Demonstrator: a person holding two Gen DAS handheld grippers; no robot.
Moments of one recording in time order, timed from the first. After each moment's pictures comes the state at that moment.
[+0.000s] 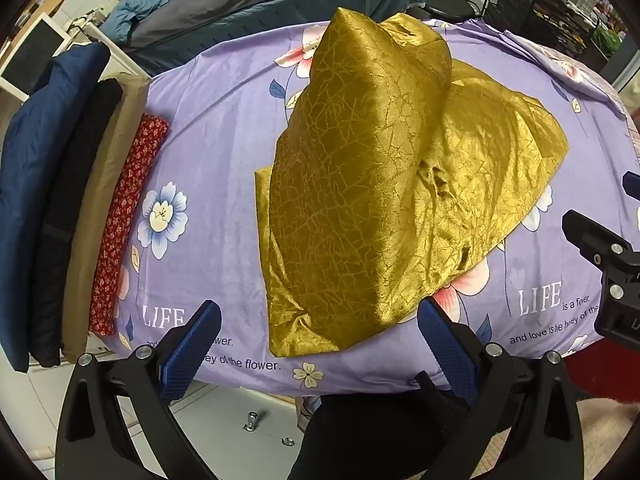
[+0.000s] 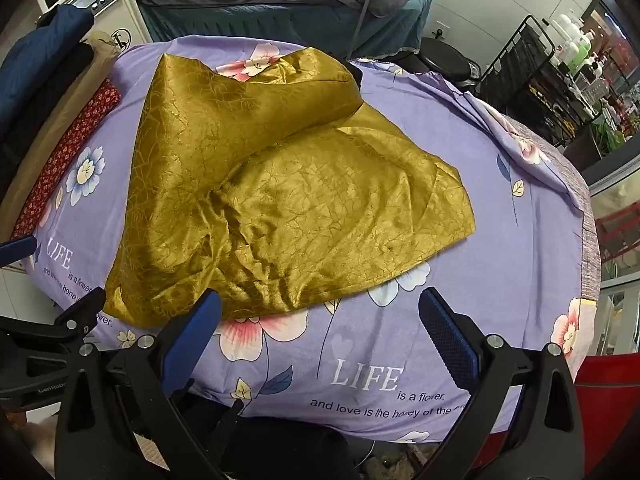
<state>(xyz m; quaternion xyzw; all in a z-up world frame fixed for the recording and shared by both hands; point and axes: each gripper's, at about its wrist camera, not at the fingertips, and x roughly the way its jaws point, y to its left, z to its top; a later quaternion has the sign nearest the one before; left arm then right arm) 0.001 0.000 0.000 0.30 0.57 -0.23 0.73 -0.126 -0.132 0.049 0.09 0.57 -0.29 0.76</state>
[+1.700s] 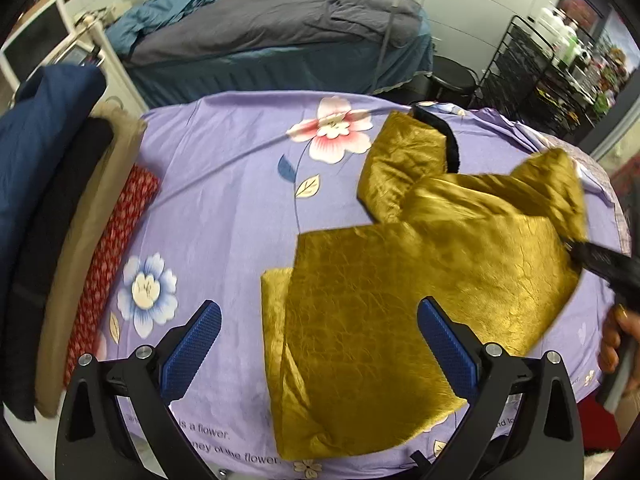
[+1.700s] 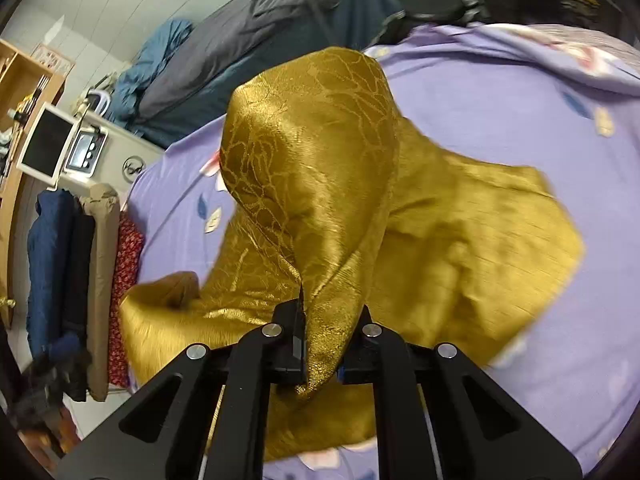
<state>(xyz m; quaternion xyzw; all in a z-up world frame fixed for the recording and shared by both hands) 0.105 -0.023 0.018 0.21 0.52 -0.29 0.78 -0.118 -0.278 -0.010 0.35 0.42 -0.27 0.79</state>
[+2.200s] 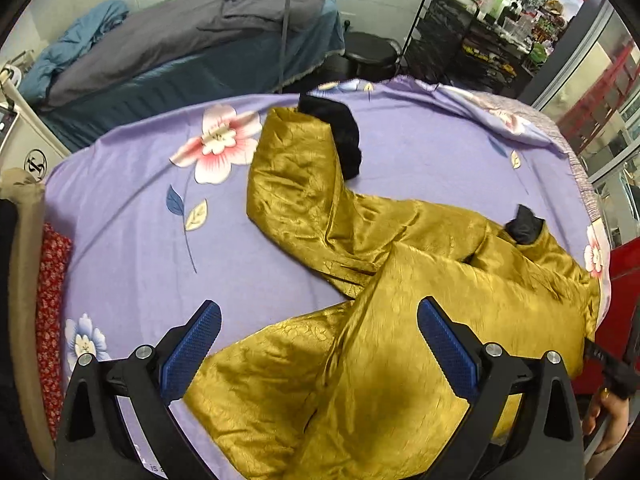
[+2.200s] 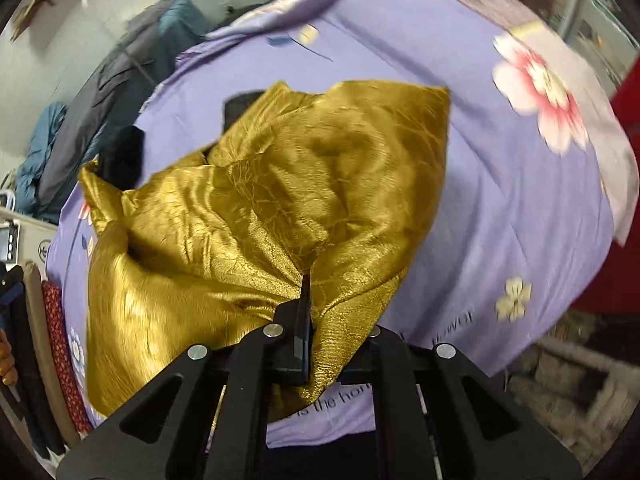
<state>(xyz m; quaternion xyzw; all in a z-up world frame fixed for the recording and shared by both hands) 0.078 -0.119 -0.022 0.24 0.53 -0.40 0.71 -0.351 -0.252 -0.052 0.43 0.38 -0.46 0.67</state>
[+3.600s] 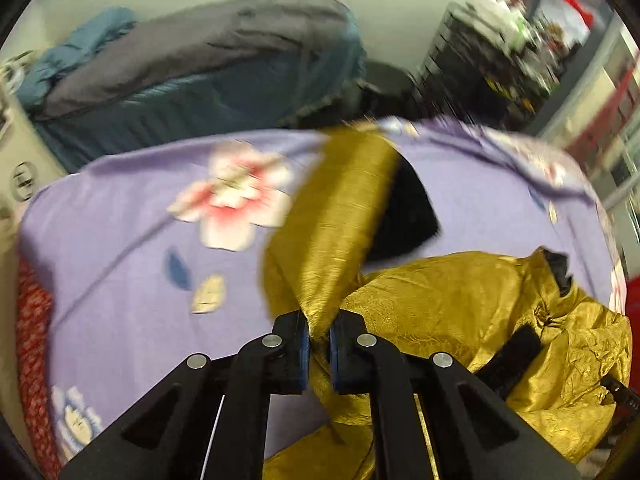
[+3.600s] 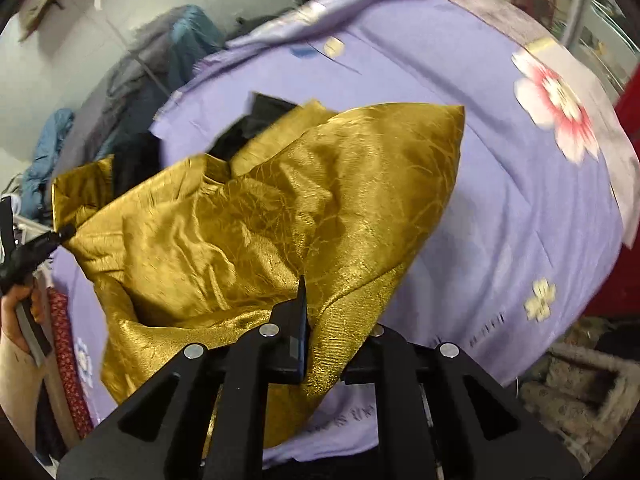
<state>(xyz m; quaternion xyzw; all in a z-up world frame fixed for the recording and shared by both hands) 0.206 -0.113 -0.047 0.18 0.48 -0.40 0.76 -0.288 -0.261 -0.016 0.38 0.36 -0.45 0.73</state>
